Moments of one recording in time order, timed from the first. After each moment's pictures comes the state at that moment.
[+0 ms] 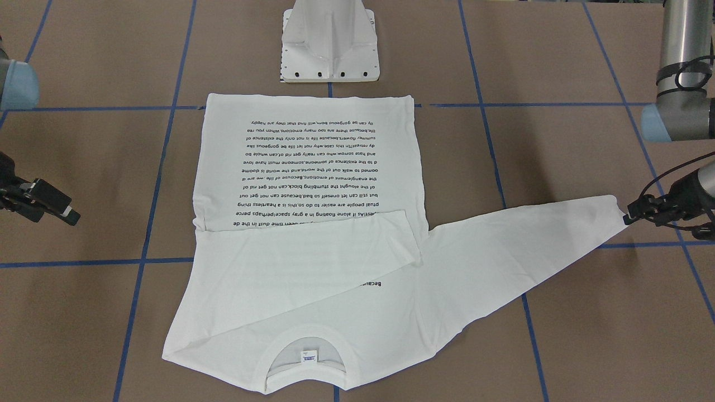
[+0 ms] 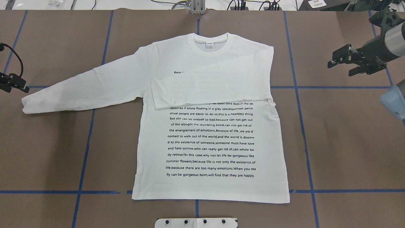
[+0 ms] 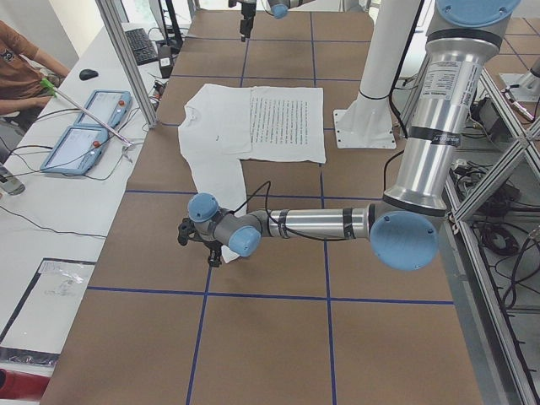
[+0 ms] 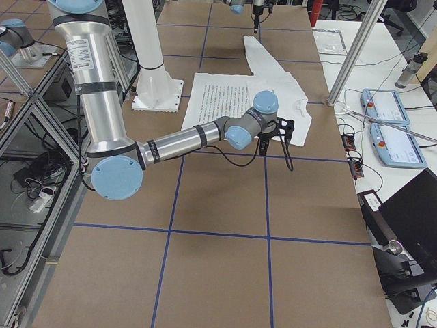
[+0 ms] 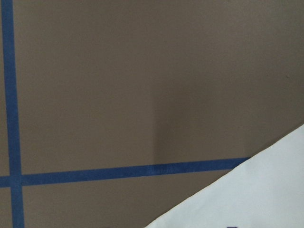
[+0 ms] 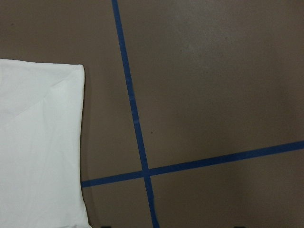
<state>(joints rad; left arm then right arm) -1.19 -1.77 -1.25 -2.13 -2.36 -0.50 1.14 -1.39 1.70 -1.11 2.33 1.05</state>
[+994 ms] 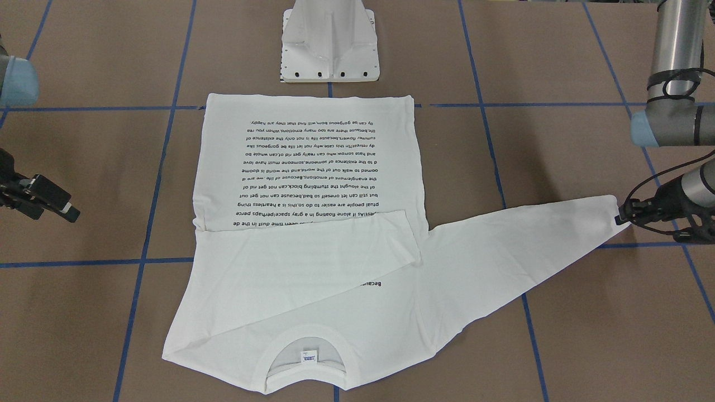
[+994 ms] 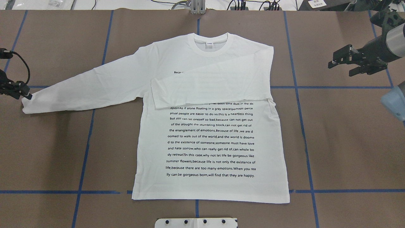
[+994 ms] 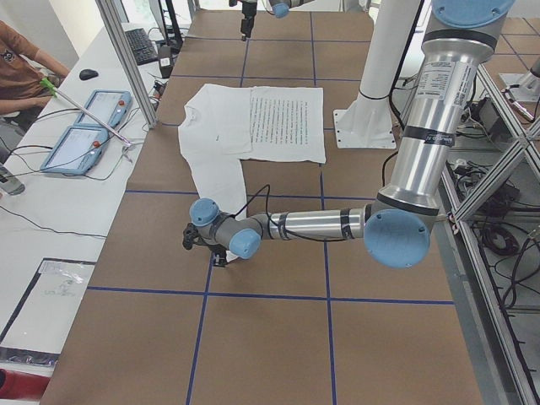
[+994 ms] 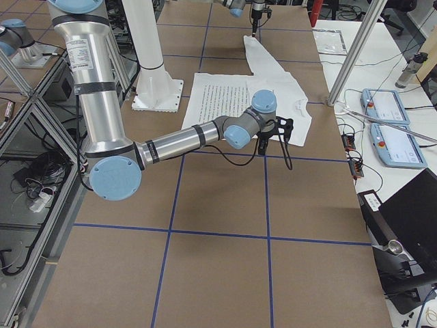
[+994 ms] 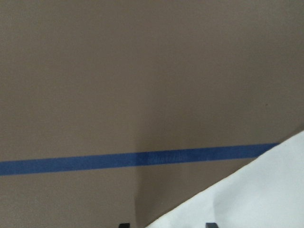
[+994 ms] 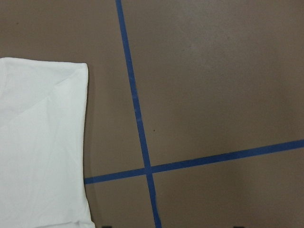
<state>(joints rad) -1.15 -1.78 -1.20 -2.13 -2.36 -0.50 1.14 -1.40 1.71 -1.11 2.33 1.05</state>
